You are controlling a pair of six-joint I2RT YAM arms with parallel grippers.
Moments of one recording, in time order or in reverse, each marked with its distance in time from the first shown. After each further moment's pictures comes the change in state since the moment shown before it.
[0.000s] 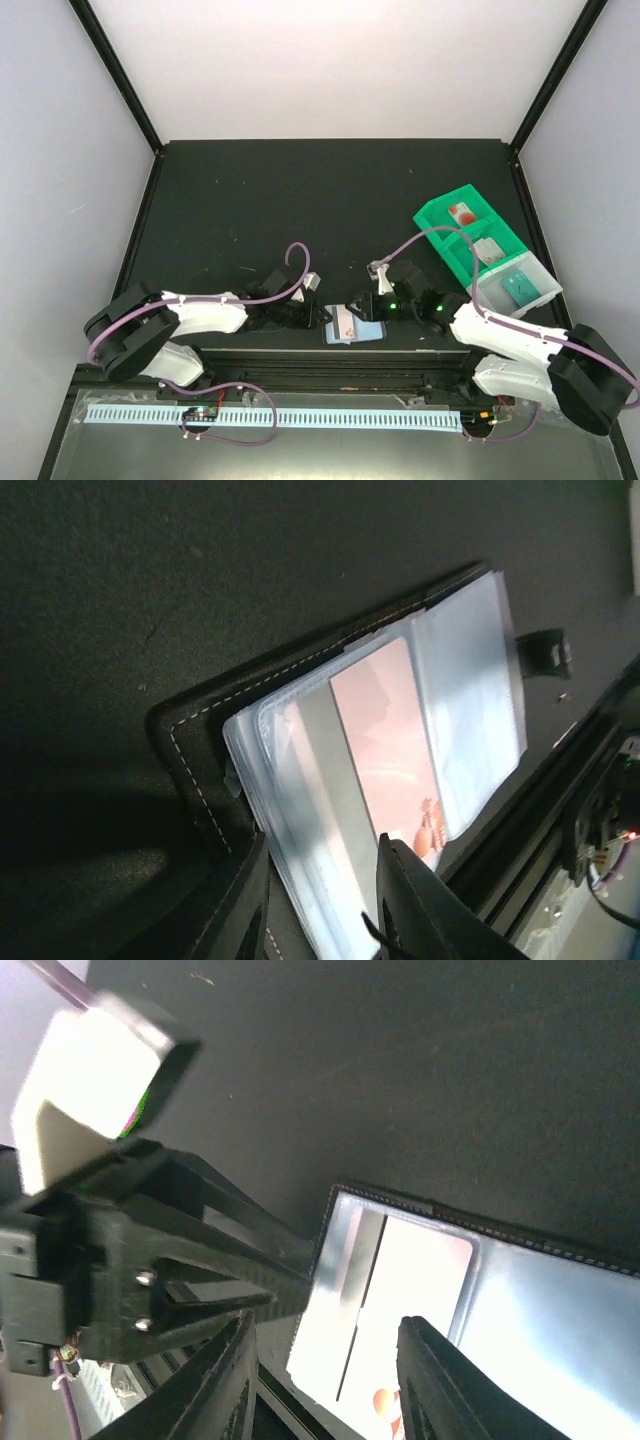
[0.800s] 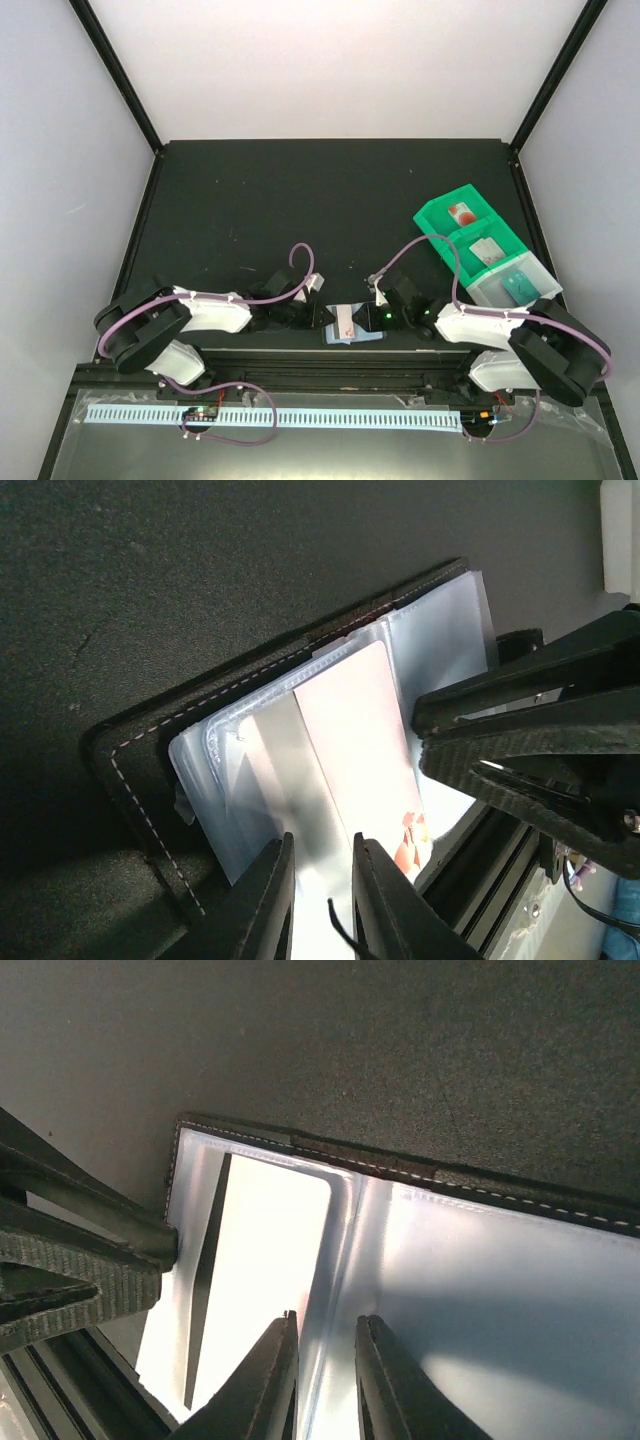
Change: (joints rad) left arm -0.007 0.048 -0.011 0.106 0.034 -0.032; right arm 0.038 0.202 -0.076 0.119 0.049 -0.010
